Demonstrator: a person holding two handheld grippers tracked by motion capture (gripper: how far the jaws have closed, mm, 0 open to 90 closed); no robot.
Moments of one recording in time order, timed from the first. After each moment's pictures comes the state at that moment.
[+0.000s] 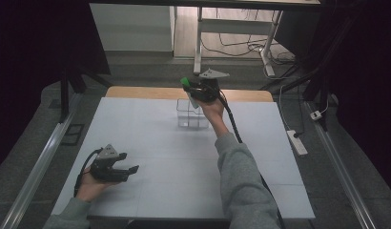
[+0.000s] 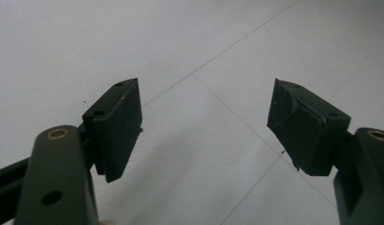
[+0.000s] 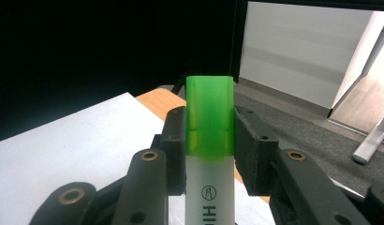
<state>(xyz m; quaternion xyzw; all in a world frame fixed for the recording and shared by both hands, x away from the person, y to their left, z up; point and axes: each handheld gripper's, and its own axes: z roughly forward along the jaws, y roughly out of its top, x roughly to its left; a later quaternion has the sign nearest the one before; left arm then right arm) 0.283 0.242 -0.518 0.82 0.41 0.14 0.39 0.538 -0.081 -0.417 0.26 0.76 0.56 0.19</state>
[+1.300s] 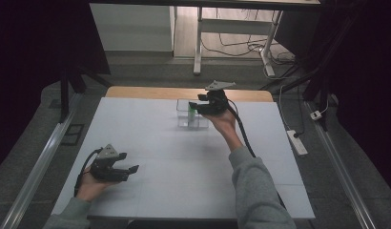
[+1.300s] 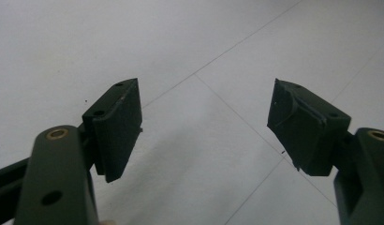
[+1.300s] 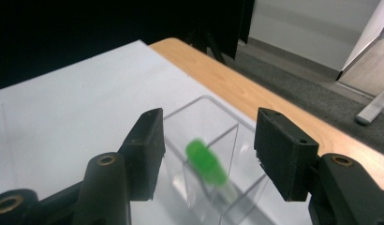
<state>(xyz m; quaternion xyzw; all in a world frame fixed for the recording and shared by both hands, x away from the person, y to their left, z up) 0.284 0.242 -0.520 0.82 0.41 0.14 0.39 0.499 -0.113 -0.425 0.26 0.82 0.49 0.16</state>
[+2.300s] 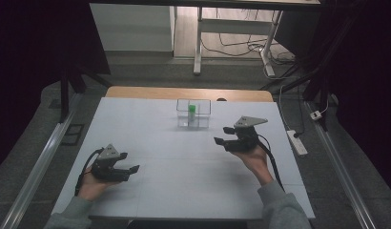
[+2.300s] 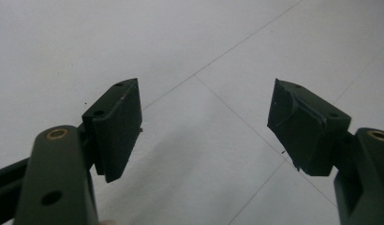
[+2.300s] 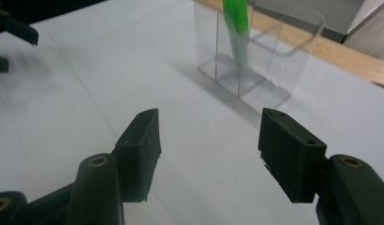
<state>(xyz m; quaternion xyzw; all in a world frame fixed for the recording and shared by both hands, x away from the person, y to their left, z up) 0.285 0.239 -0.520 0.82 0.41 0.14 0.38 0.395 -0.209 -0.455 0.27 0.83 0.46 0.14</state>
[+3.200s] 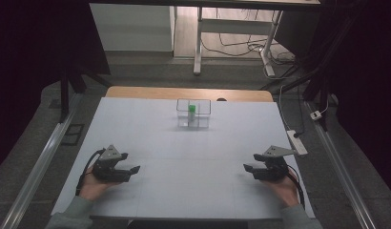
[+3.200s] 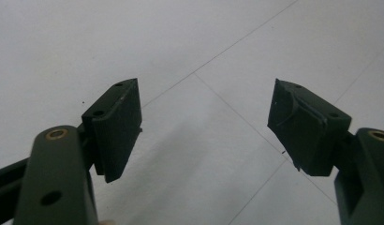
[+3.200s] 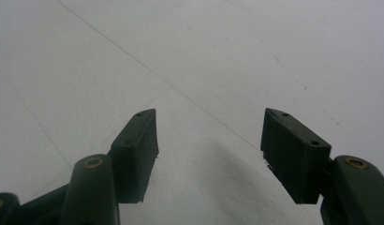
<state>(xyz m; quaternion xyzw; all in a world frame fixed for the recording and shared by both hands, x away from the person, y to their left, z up) 0.284 0.236 -0.522 0.82 0.40 0.15 0.38 0.340 -0.302 -0.504 0.33 0.84 0.39 0.16</state>
